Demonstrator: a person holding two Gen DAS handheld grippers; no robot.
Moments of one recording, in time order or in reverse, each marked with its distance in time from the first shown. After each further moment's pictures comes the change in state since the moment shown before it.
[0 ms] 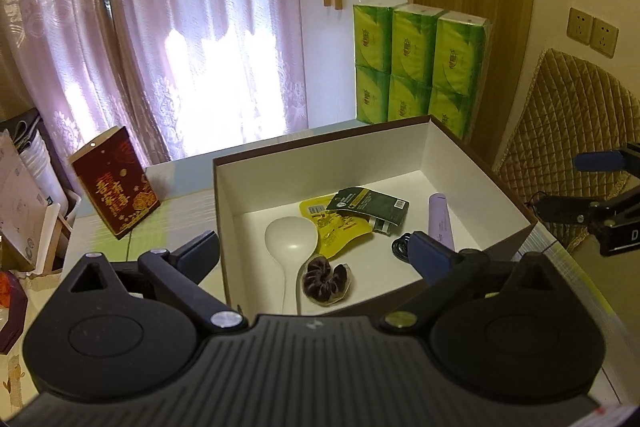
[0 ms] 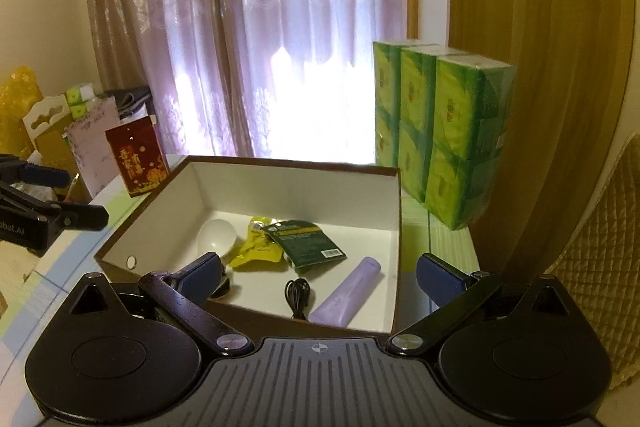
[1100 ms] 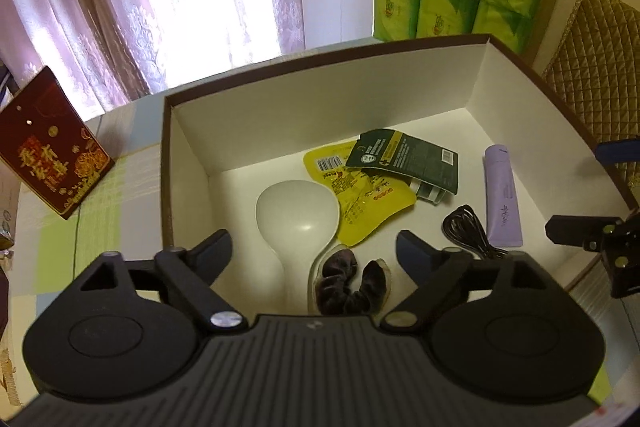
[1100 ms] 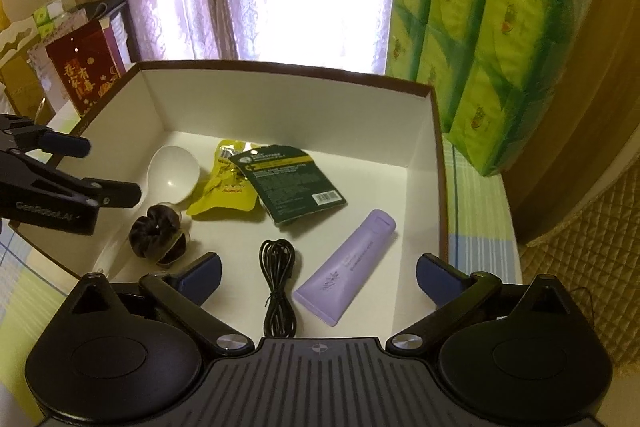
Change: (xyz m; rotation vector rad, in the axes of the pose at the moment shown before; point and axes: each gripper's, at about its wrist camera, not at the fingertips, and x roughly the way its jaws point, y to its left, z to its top) left arm 0.157 0.016 0.006 0.016 0.243 -0.014; right arm 0.130 -0.002 0.006 -0.027 0.305 -0.054
